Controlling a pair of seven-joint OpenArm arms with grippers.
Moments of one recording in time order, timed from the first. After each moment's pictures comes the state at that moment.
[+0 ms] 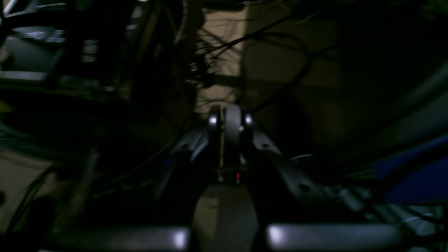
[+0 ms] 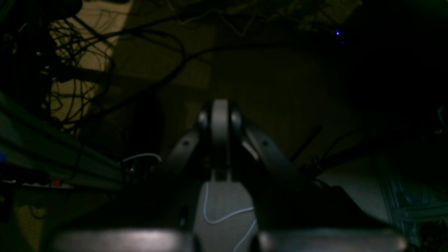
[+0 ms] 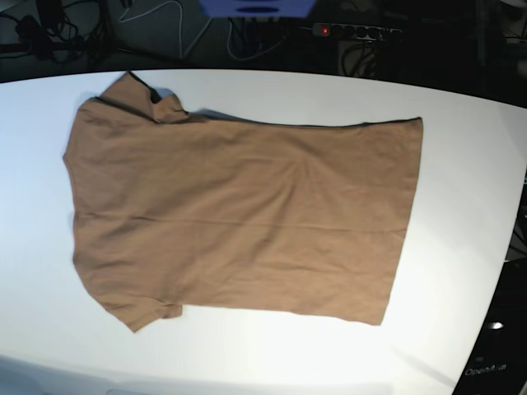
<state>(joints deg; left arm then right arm) 47.3 -2.7 1.6 42.3 -12.3 0.8 -63.8 -38.9 7.9 9.6 27.3 -4.7 1.0 73.9</state>
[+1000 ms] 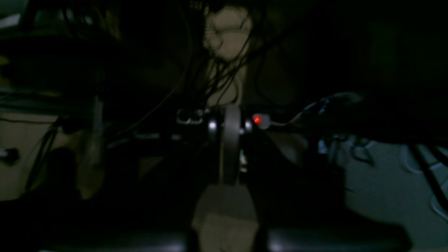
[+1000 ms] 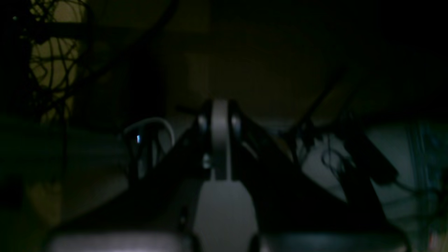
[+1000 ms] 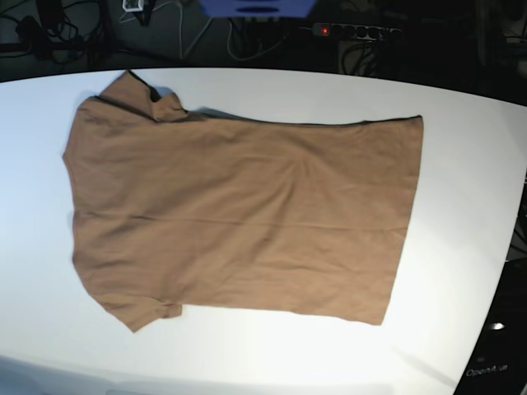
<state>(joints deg) 19.2 -4.3 2.3 0.7 -11.7 0.7 -59.1 -16.3 6.8 9.3 0.0 -4.5 1.4 67.4</state>
